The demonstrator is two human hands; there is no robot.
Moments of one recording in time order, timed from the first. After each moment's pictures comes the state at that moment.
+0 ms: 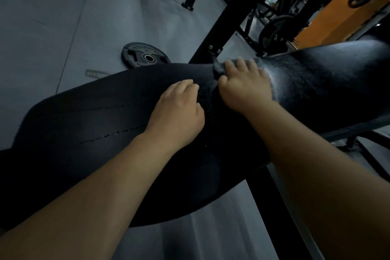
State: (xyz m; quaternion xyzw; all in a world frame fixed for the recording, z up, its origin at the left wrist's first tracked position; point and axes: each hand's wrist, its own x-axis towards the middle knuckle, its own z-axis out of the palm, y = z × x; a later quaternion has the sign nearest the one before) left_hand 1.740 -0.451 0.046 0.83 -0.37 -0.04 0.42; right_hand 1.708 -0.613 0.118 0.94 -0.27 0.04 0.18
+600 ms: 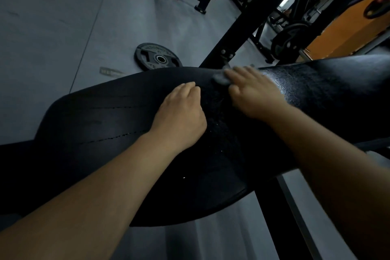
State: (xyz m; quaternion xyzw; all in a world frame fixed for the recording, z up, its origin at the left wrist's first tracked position) left_hand 1.753 -0.434 0.038 0.83 -0.35 -0.06 0.42; right_hand 1.713 -0.615 0.124 0.97 -0.15 -0.03 0.18
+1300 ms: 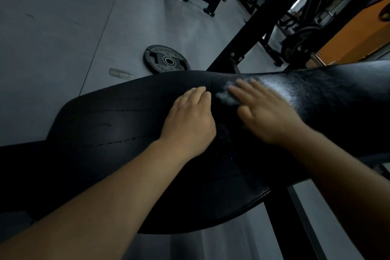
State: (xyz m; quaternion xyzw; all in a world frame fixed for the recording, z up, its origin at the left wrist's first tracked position) left_hand 1.754 -0.436 0.030 0.84 -0.36 -0.03 0.42; right_hand 1.687 -0.589 0.126 0.98 -0.12 -0.08 0.16
